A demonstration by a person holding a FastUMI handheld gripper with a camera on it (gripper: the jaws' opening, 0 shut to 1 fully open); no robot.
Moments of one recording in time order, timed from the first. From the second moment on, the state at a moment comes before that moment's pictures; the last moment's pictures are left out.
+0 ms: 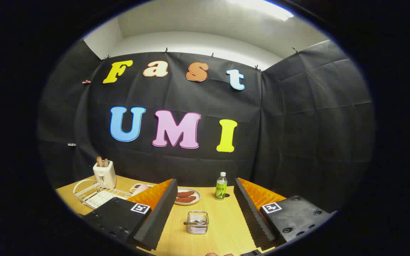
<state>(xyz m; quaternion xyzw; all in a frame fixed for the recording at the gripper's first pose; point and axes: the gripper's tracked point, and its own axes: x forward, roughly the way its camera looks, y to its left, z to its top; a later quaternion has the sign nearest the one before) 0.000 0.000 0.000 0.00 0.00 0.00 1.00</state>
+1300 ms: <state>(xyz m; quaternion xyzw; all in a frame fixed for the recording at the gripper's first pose) 0.019 0.007 -0.035 0.01 0.08 0.01 1.00</state>
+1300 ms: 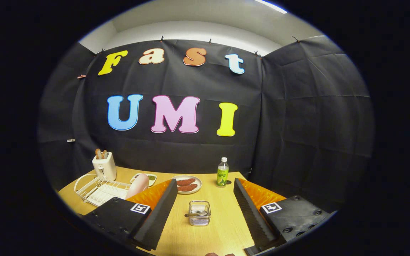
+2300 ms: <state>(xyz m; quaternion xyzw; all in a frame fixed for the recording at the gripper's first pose) 0.137 0.195 -0.064 0.00 0.22 0.16 0.96</state>
